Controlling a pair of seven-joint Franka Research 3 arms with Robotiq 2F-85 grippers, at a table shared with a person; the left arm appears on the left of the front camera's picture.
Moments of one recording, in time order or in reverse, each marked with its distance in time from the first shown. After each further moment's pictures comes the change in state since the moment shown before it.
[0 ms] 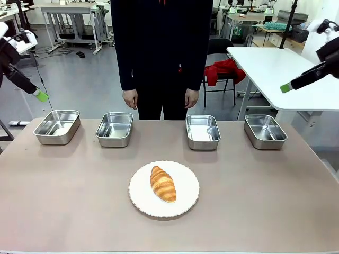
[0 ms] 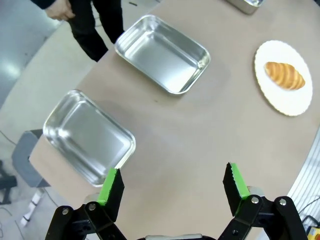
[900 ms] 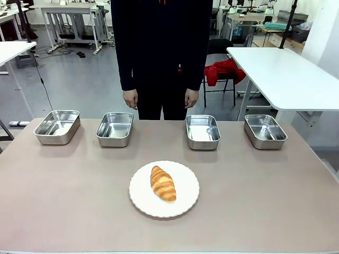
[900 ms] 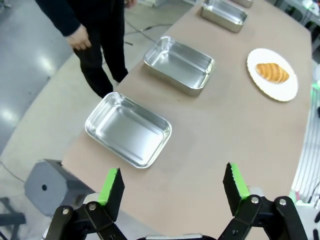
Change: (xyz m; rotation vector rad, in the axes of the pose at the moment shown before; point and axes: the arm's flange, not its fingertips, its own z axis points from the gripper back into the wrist) left arm -0.087 0.100 0.088 -0.088 -0.227 -0.107; right arm -0.085 -0.133 0.075 0.203 -0.215 0.175
